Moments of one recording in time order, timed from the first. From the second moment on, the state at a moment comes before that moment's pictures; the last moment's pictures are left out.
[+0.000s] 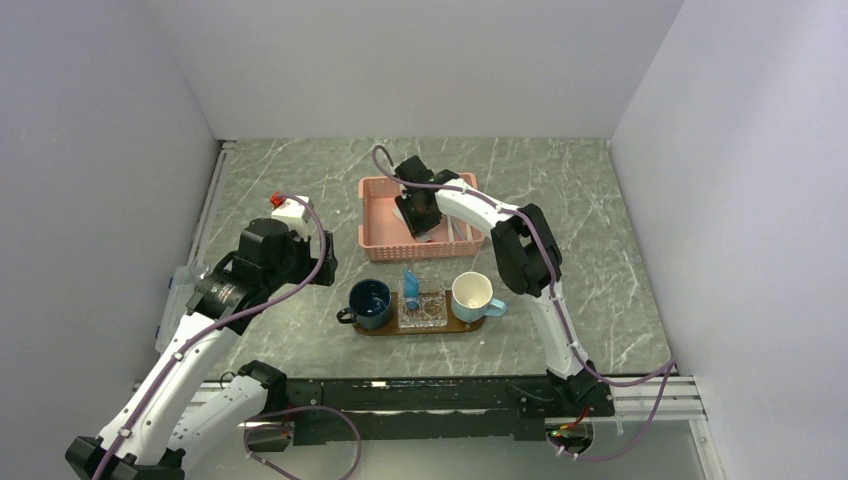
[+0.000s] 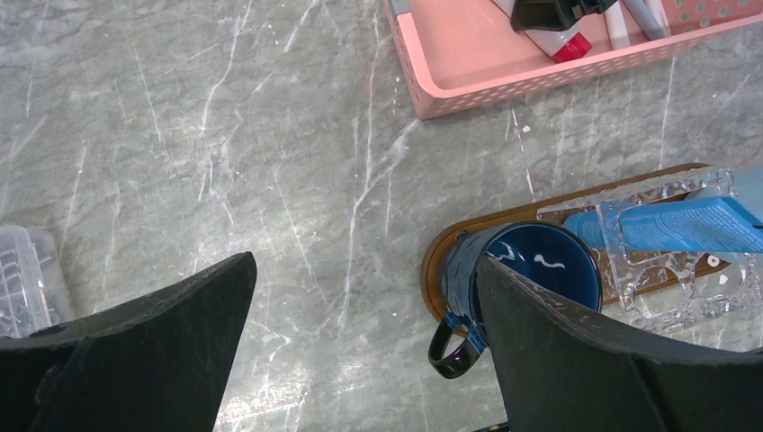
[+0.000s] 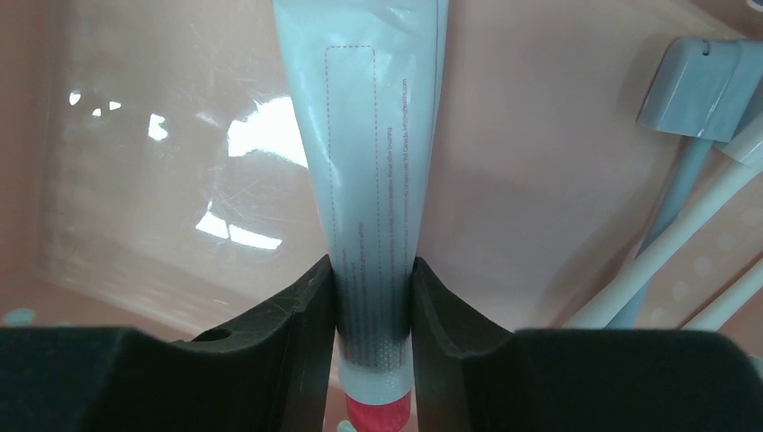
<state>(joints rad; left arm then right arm) -0.42 0.80 0.88 -0.70 -0.10 -0.22 0.64 2.32 1.91 -0.71 0.03 0.15</state>
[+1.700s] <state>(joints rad) -0.42 0.62 0.81 -0.33 0.66 -0.48 0.75 1.11 1.08 -0.04 -0.27 0.60</state>
